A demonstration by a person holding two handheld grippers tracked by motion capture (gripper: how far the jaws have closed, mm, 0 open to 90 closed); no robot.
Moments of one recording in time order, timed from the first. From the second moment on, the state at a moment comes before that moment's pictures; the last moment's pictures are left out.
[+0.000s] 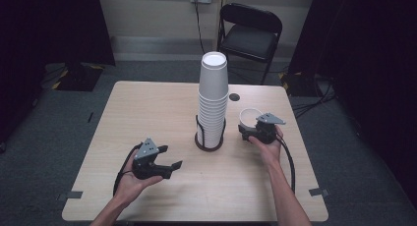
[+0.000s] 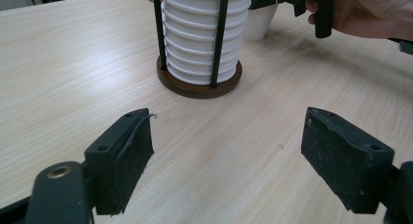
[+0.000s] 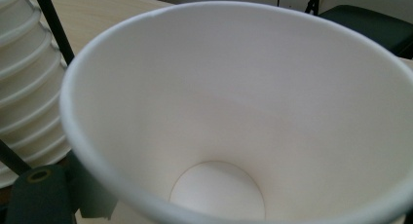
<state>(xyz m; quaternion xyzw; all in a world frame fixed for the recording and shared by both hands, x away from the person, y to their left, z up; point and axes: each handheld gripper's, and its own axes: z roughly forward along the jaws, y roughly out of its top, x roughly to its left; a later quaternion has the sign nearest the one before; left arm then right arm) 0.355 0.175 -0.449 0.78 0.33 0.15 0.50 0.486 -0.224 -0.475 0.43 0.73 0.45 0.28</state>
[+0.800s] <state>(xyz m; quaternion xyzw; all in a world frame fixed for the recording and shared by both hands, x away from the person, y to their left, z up) 0.356 0.175 -0.448 0.78 0.33 0.14 0.51 0.472 -0.242 -0.480 0.44 0.75 0.41 0.26</state>
